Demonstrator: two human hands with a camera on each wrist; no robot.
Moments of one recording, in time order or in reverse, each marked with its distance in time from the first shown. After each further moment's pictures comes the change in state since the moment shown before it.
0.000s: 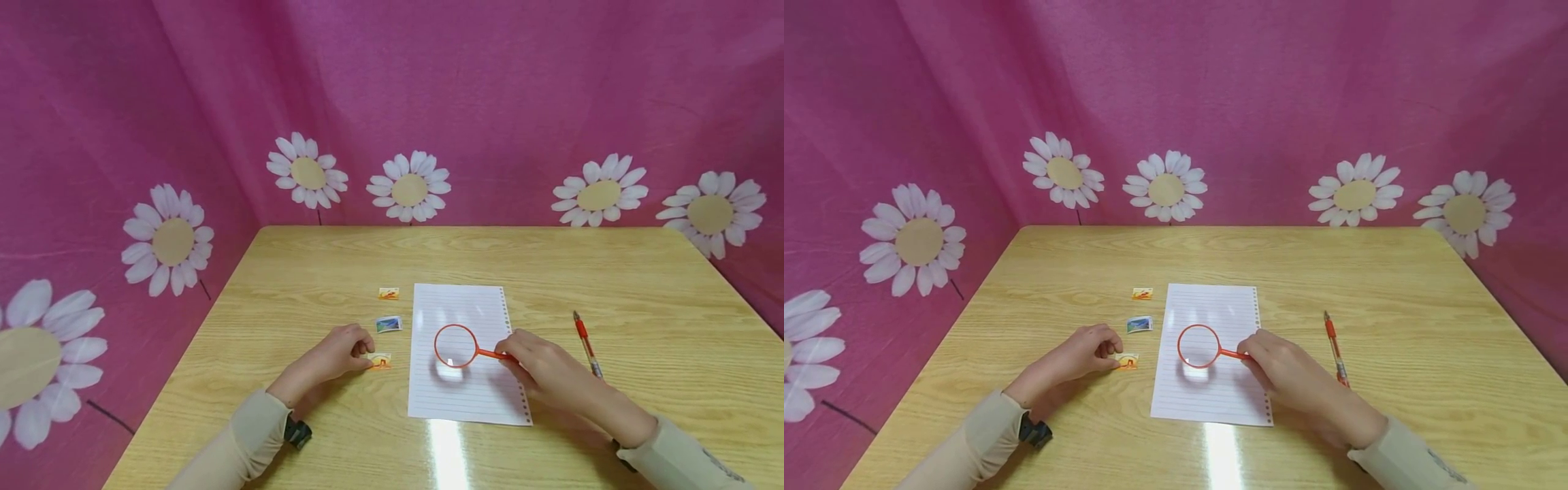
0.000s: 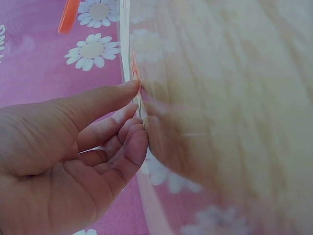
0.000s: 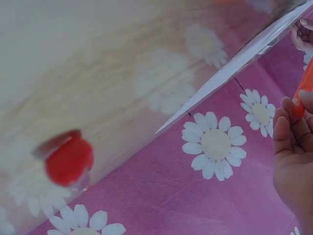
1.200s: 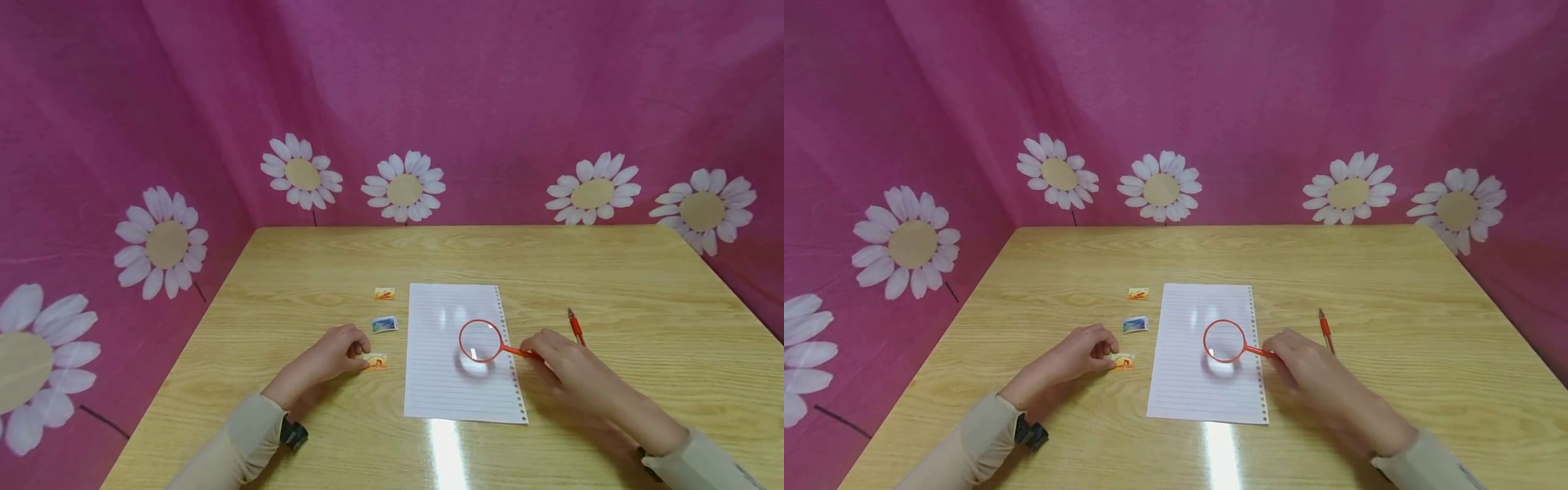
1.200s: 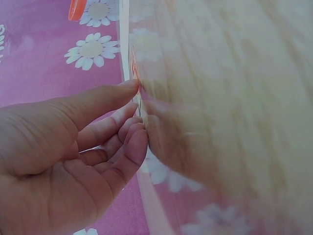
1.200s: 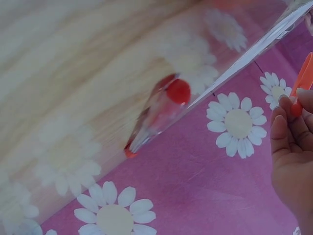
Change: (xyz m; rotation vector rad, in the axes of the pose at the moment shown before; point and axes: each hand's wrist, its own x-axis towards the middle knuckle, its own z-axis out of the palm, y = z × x) left_hand 0.000 -0.001 0.002 -0.001 0.024 0.050; right_hand -0.029 0.013 -0.024 -0.074 -0.030 0.087
